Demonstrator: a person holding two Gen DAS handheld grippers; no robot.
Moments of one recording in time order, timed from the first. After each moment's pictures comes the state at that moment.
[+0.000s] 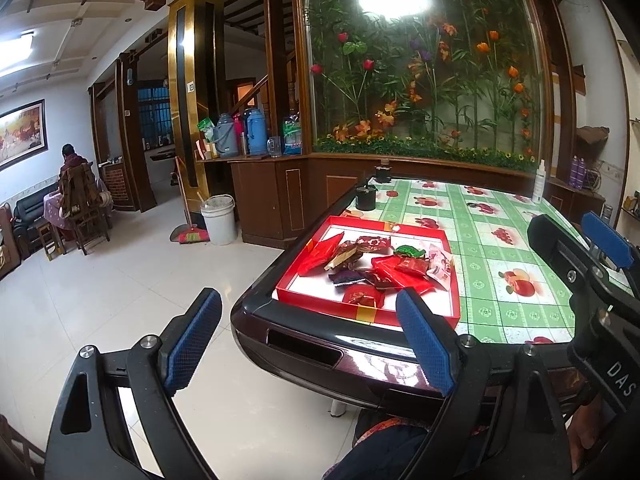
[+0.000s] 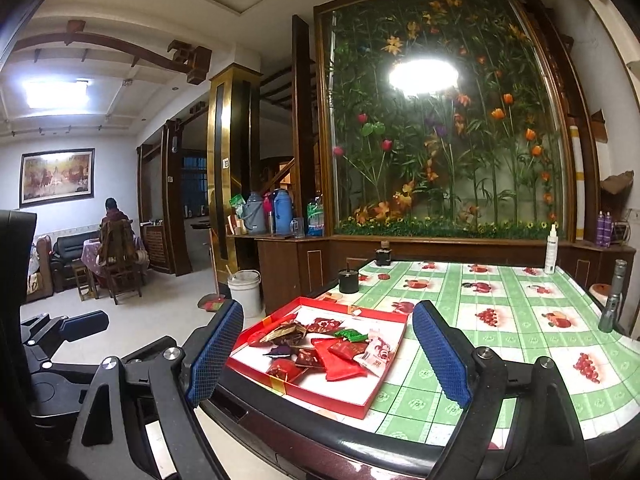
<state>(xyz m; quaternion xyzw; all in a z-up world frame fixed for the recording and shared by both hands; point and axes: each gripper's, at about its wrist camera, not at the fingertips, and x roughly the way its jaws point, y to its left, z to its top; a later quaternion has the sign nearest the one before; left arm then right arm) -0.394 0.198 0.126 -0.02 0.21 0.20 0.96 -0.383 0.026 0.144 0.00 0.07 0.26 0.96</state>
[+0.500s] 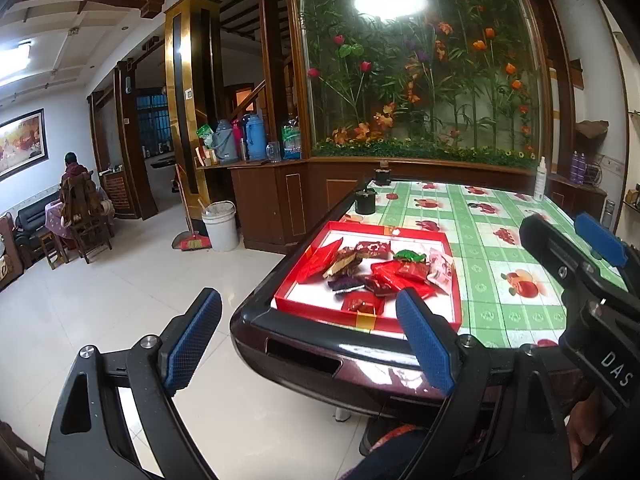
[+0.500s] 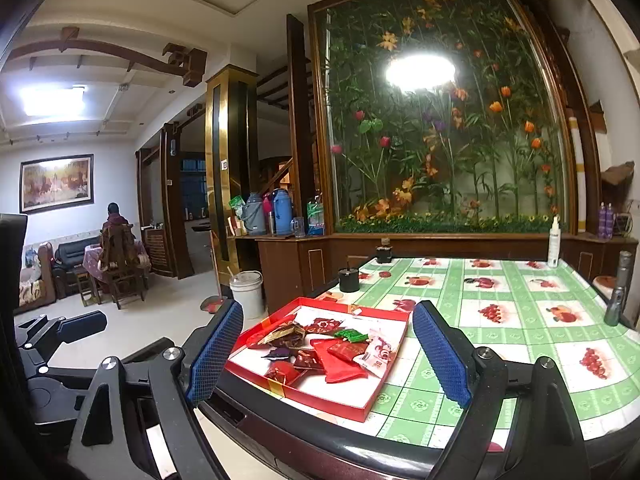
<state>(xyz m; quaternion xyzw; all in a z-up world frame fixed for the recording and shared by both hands) -0.383 0.198 0.132 0.00 0.20 0.20 0.96 -0.367 0.022 0.143 0.02 0.08 0.26 0.96</state>
